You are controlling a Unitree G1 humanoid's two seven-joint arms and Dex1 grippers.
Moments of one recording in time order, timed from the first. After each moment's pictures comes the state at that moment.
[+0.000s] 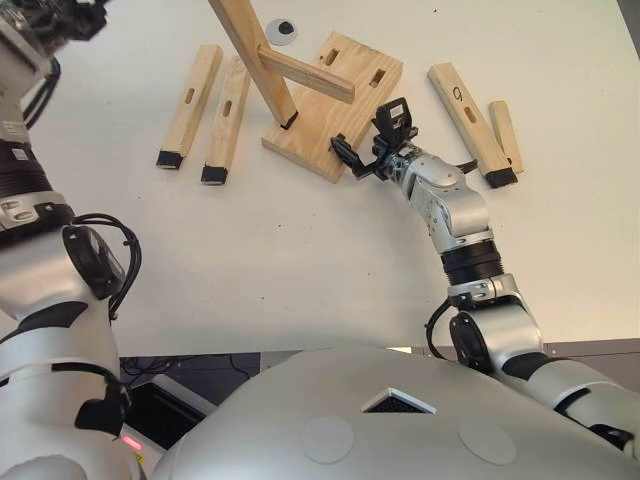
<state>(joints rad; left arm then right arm) -0.72 0.67 0.21 0.52 -0.37 0.66 -0.70 -0.36 -0.06 0.16 0.36 0.15 0.41 0.35</state>
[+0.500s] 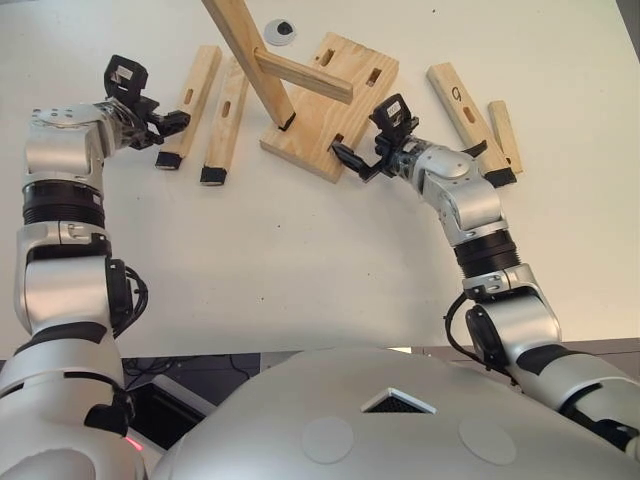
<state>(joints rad) -0.62 0.64 -0.02 0.77 -0.07 0.49 -0.70 -0.40 -0.17 0.25 0.36 0.11 0.40 0.51</state>
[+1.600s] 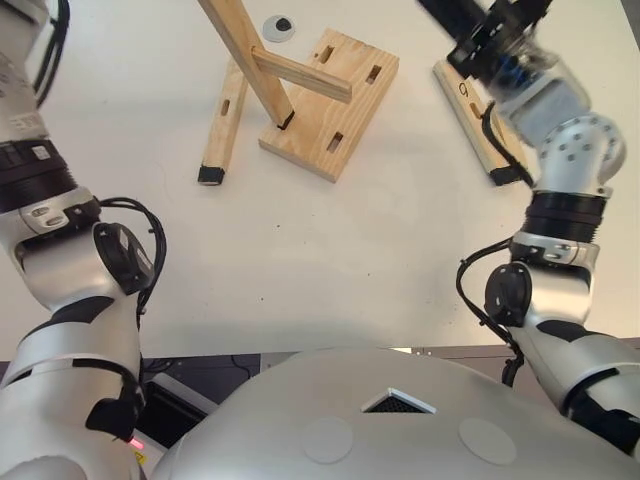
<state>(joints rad) -0.78 0.55 0.38 0.12 -0.75 0.69 -0.78 -0.61 -0.22 -0.30 0.11 0.93 0.82 0.68</state>
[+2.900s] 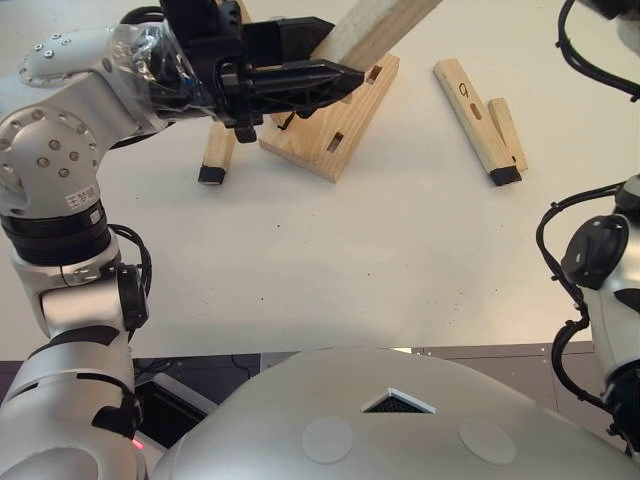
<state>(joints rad) -0.57 0.59 0.07 -0.31 -0.94 0.99 -0.91 -0.79 -0.53 -0.27 0.15 1.11 1.06 1.07</state>
